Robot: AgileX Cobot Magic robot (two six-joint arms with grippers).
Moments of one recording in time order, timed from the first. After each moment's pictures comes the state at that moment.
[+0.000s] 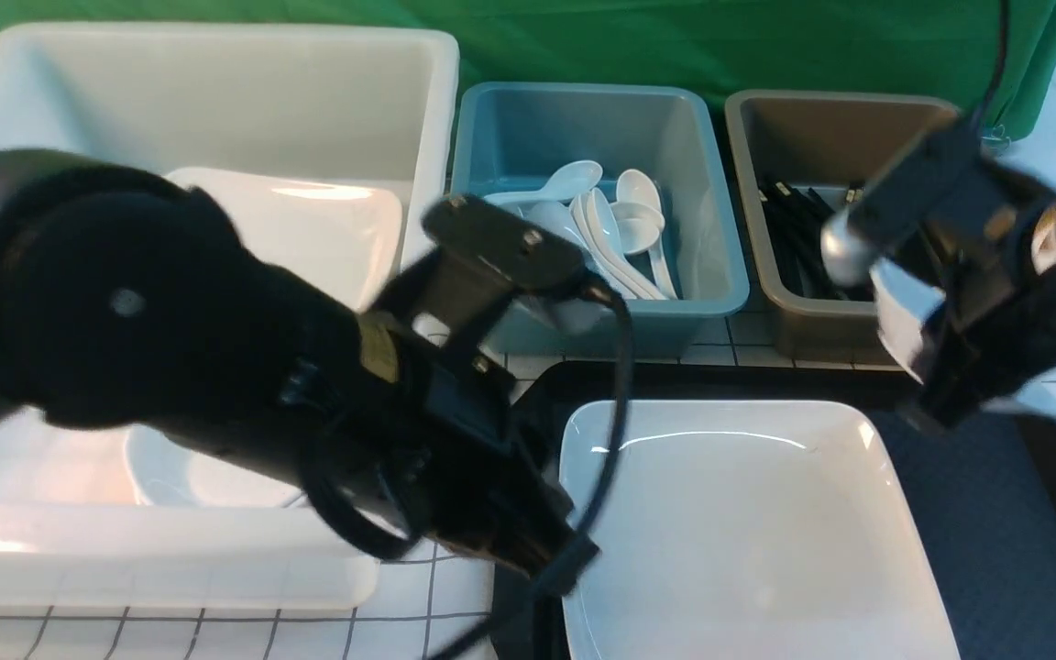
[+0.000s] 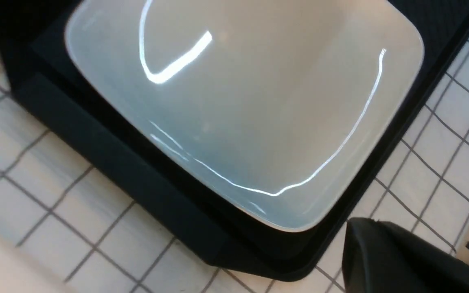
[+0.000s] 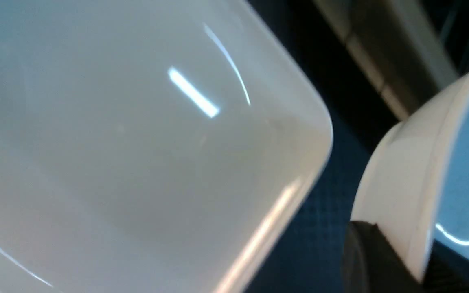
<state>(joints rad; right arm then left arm) 0.48 1.40 -1.22 -0.12 0.95 -0.32 -0.72 1.30 -1.07 -0.27 0.79 0.14</state>
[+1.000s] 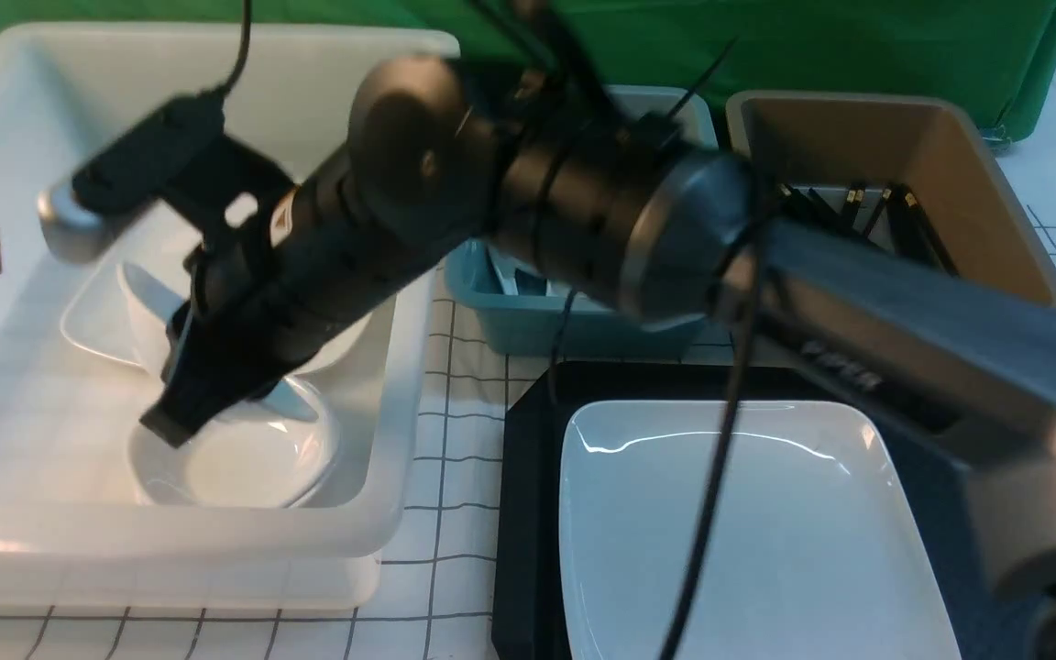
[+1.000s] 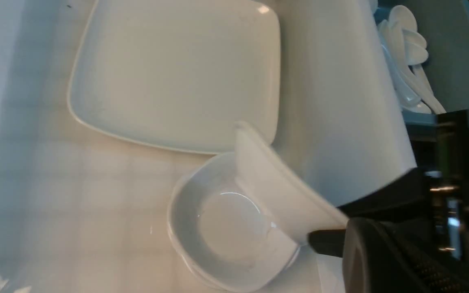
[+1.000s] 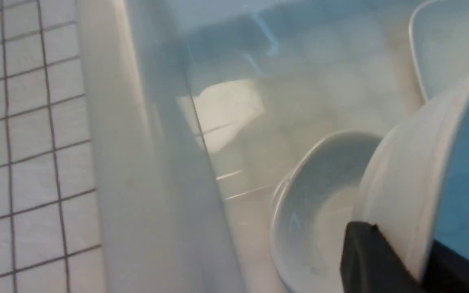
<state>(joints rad) 0.94 2.21 -2.09 0.39 0.82 -0.51 0.18 0.93 -1.05 -0.42 0.96 0.22</state>
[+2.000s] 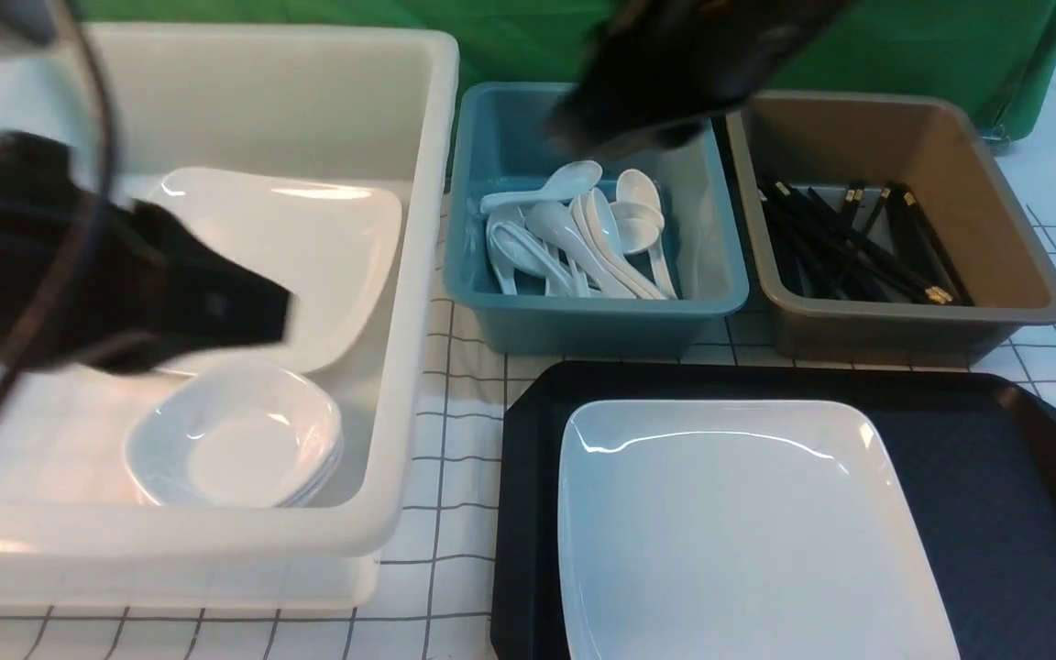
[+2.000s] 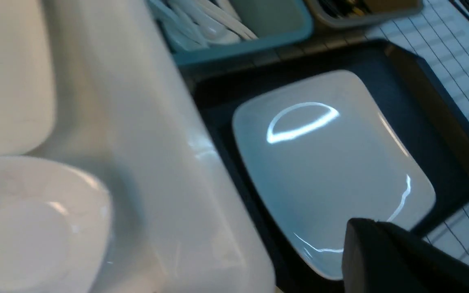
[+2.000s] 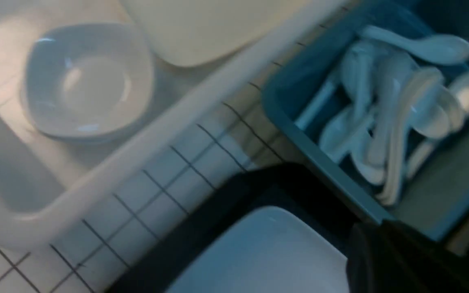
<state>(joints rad) 0.68 1.68 -1.89 -0.04 1.20 -0.10 -0.29 1.06 -1.05 -0.54 0.93 0.29</state>
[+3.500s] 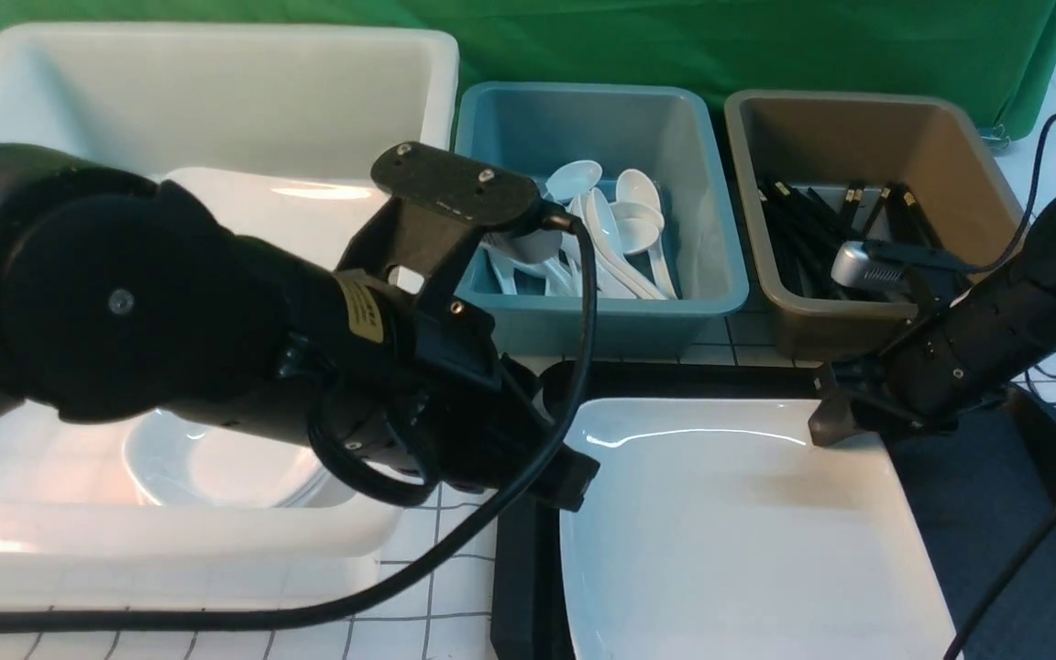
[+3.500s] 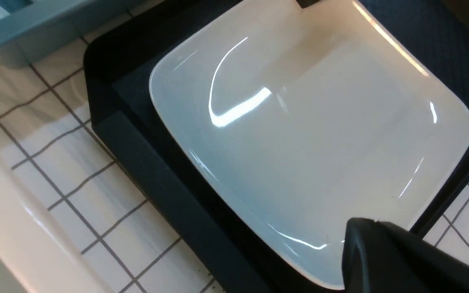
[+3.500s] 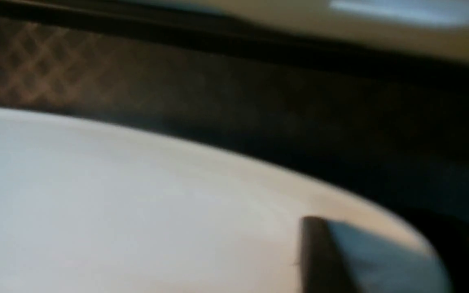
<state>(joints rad) 0.11 1.95 -1.20 0.46 0.70 -0.42 -0.70 1.34 -1.05 -0.24 0.66 0.05</state>
